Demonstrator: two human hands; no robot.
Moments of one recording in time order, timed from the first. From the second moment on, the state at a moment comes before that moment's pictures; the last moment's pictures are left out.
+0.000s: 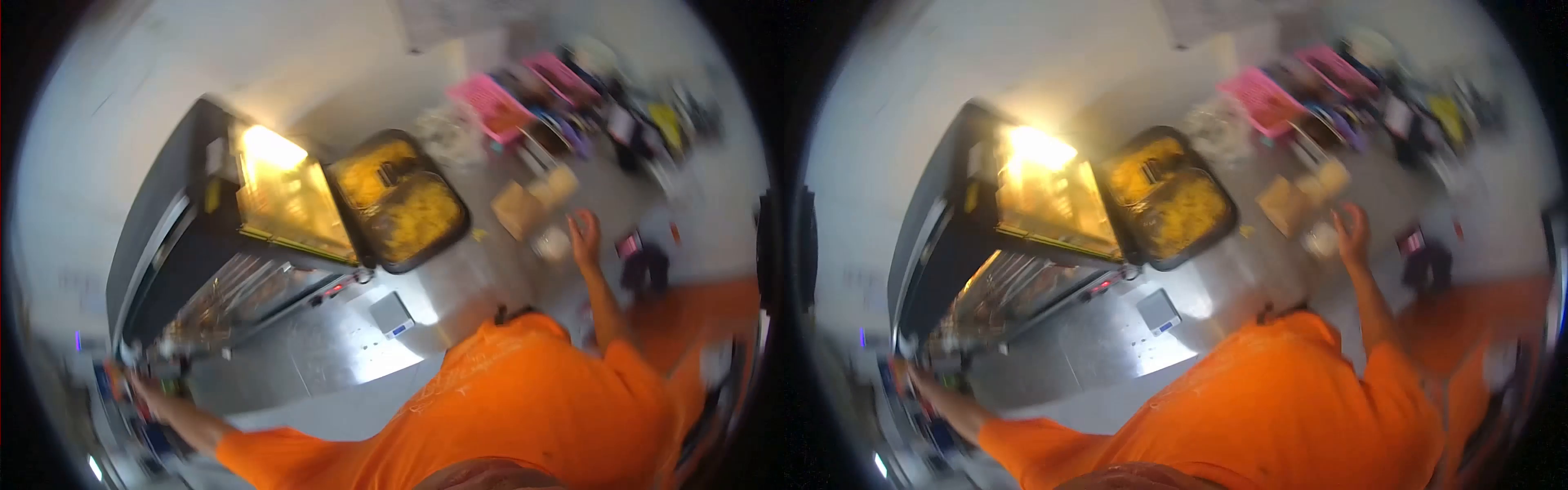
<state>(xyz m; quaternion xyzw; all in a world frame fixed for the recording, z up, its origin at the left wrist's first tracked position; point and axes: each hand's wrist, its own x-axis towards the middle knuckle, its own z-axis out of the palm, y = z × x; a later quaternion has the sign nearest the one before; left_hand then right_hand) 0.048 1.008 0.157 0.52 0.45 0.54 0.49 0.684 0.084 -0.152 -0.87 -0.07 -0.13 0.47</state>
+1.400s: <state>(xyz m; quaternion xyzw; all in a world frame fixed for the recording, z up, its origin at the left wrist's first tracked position) 0.530 0.180 -0.234 0.52 0.58 0.25 0.58 1.349 -0.050 -0.352 -0.88 -0.46 0.00 -0.04</state>
